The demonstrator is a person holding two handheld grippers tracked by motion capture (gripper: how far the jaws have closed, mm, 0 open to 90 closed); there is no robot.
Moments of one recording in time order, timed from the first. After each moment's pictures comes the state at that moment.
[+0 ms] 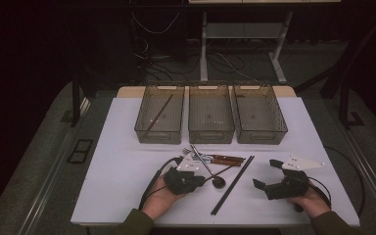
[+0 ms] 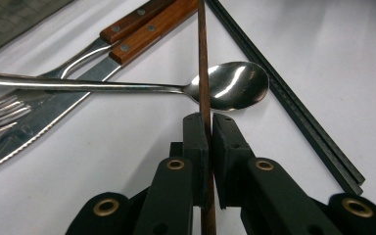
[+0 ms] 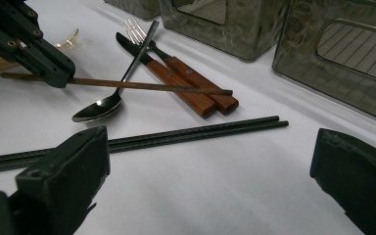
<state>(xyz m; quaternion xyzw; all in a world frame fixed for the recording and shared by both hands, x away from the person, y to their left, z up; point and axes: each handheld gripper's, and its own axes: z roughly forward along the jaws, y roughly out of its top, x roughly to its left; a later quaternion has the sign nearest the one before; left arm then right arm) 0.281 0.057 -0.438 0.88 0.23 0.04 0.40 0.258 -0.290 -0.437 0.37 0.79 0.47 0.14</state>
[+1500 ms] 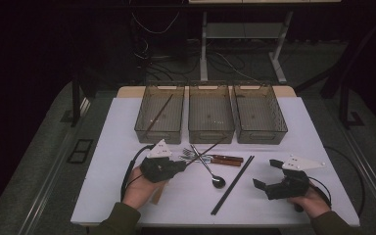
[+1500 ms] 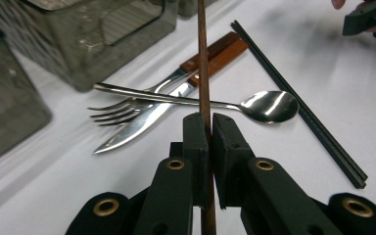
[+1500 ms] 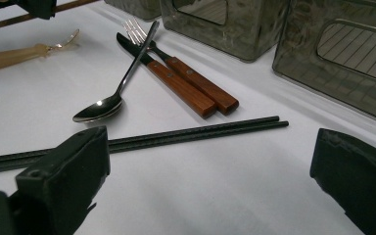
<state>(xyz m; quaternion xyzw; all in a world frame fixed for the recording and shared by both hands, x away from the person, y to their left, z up) 0.298 0.117 -0.406 0.85 0.27 0.07 0.45 0.258 -0.291 -0.437 0.37 0.79 0.47 0.14</state>
